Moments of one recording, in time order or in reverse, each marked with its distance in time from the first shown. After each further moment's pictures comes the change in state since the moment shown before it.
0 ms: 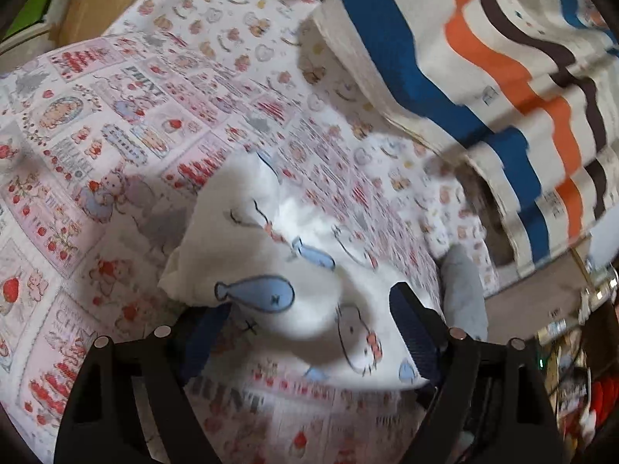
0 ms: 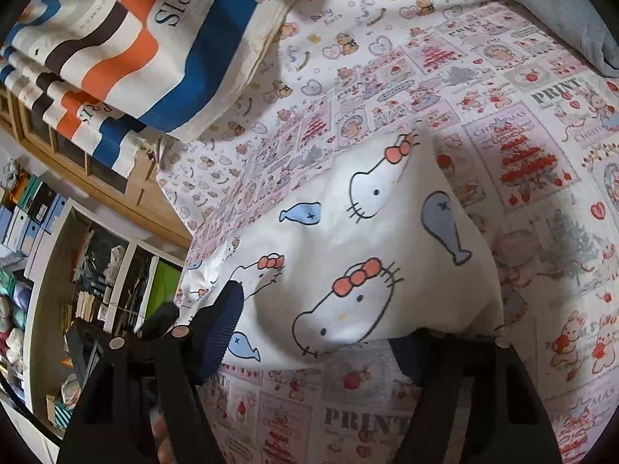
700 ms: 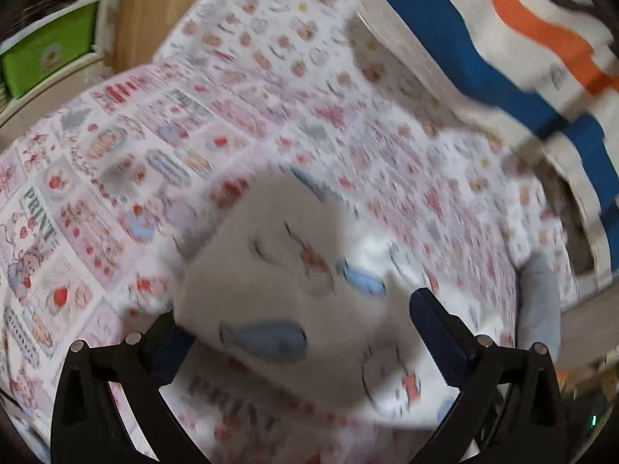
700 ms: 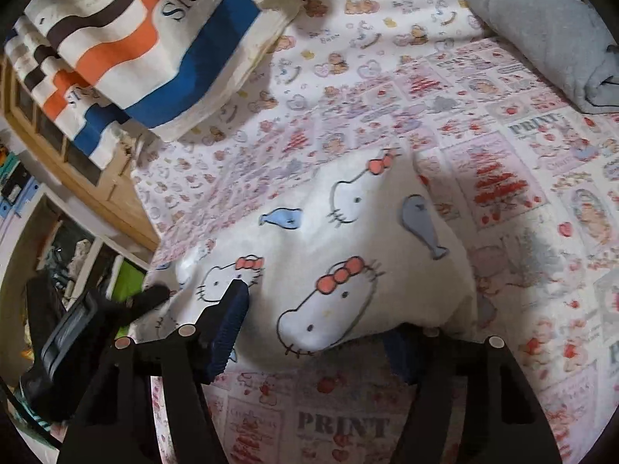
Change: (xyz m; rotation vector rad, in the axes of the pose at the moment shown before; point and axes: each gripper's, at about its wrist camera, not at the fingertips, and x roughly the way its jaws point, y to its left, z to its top) left arm 0.017 -0.021 0.009 -0.014 -0.018 0.372; right arm -0.007 0.009 -0.007 -0.077 -0.074 -0.152
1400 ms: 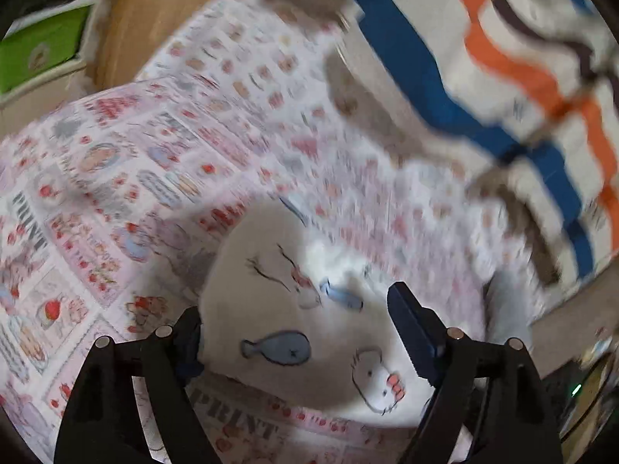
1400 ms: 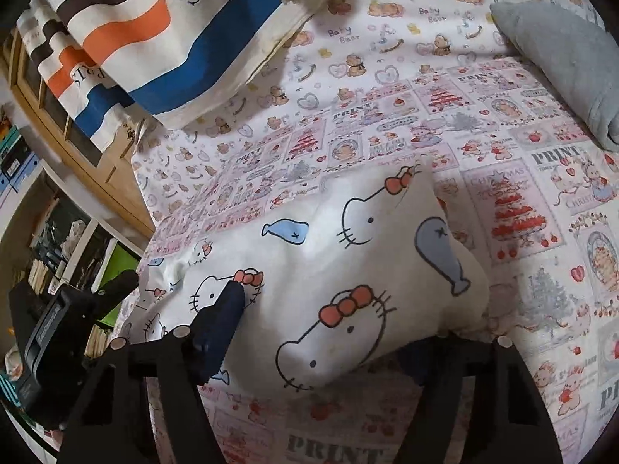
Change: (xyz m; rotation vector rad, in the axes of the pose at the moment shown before) left arm -0.006 0.004 -0.007 0.060 -0.048 -0.156; right arm 0.016 0.009 0.012 -0.101 0.009 0.009
